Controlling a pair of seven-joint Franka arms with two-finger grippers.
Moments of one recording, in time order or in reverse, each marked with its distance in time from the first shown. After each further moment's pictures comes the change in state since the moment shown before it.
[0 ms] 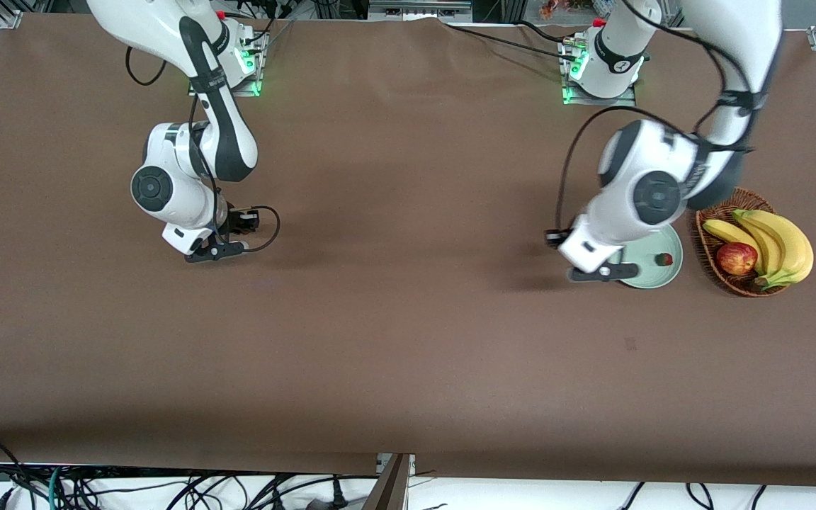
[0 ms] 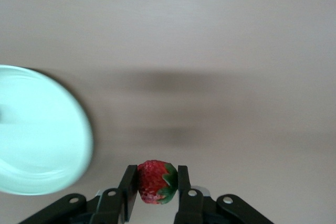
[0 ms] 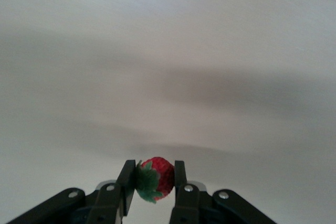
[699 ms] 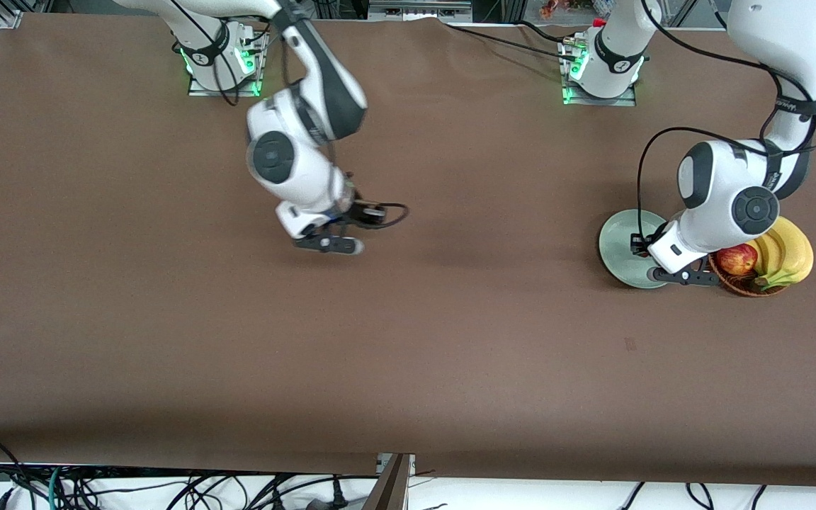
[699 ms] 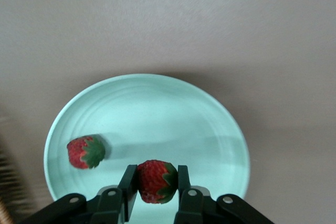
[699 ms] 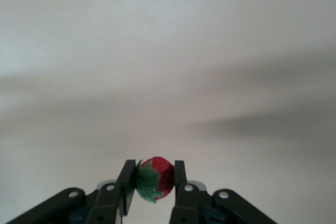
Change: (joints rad) left arm 0.009 0.058 0.261 -0.224 -0.003 0.301 0.413; right arm 0.125 0.172 0.265 0.522 0.060 -0.066 0.848
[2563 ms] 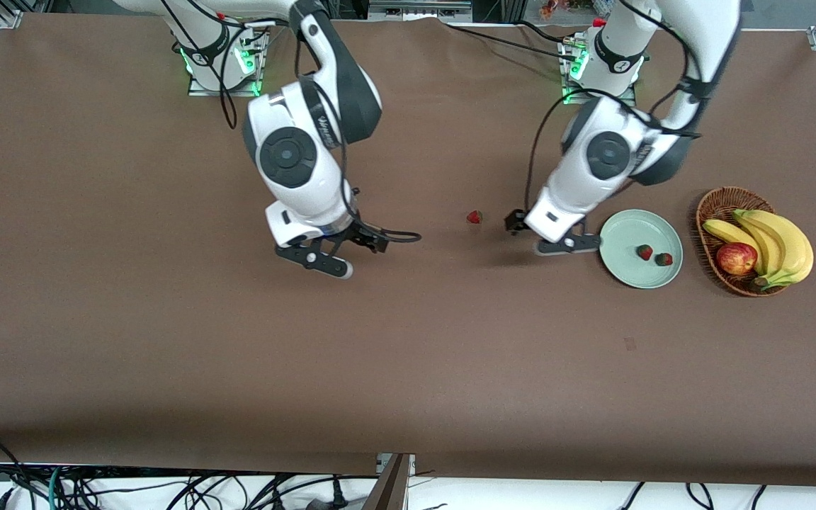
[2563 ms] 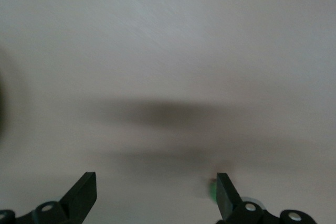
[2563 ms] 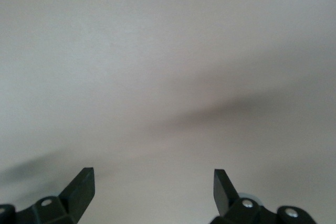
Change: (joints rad) left arm -0.061 -0.062 -0.473 0.017 0.078 0.035 -0.830; right arm 0.149 0.068 -0.417 0.288 -0.007 -0.402 -0.014
